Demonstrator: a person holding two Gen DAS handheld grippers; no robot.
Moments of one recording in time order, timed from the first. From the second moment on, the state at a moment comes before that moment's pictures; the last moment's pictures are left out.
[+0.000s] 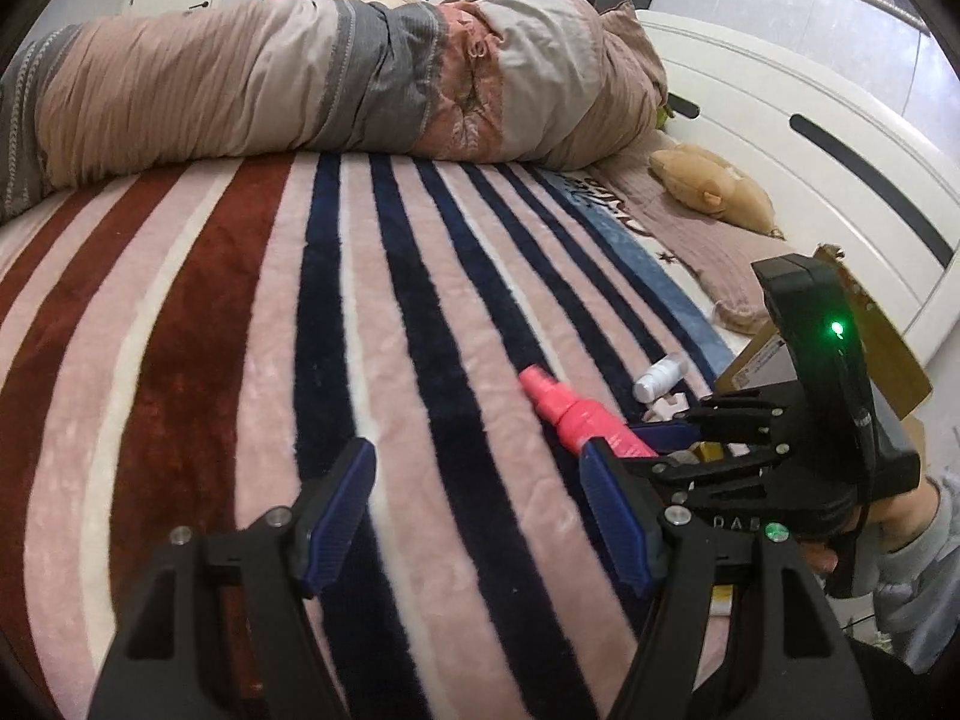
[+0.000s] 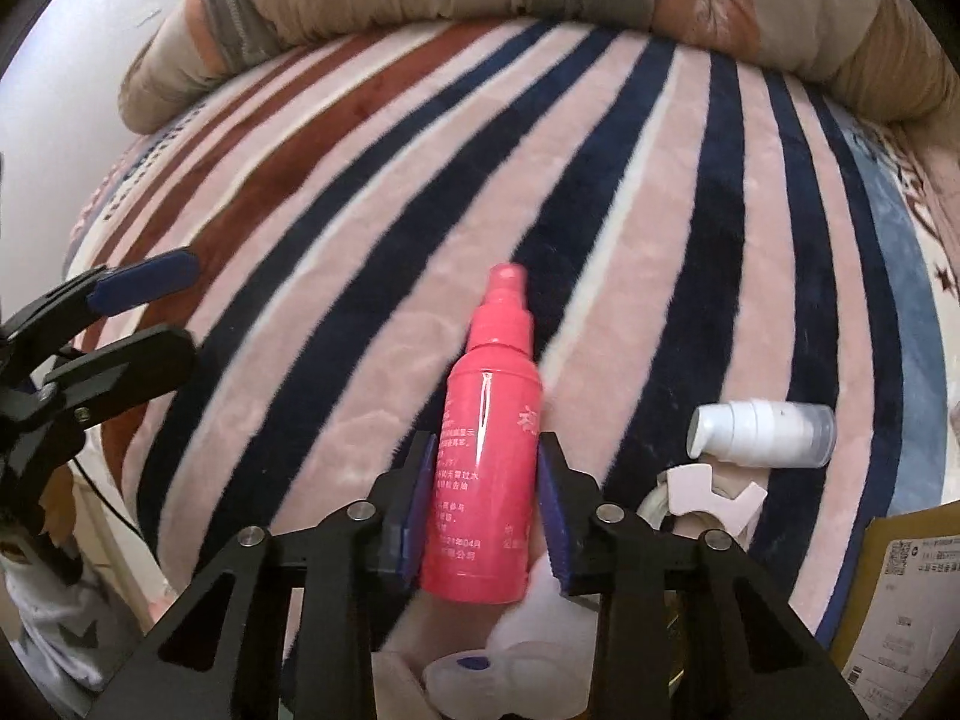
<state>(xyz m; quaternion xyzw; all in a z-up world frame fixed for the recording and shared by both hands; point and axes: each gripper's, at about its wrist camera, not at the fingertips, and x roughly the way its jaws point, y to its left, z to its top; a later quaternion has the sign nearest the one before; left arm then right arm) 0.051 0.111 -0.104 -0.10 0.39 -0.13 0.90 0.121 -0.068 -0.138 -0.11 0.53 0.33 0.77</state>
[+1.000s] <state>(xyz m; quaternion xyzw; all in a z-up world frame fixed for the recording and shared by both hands) 0.036 -0.081 0.063 -0.04 0.26 -0.32 0.91 0.020 -0.225 0.027 -0.02 0.28 0.39 0.88</state>
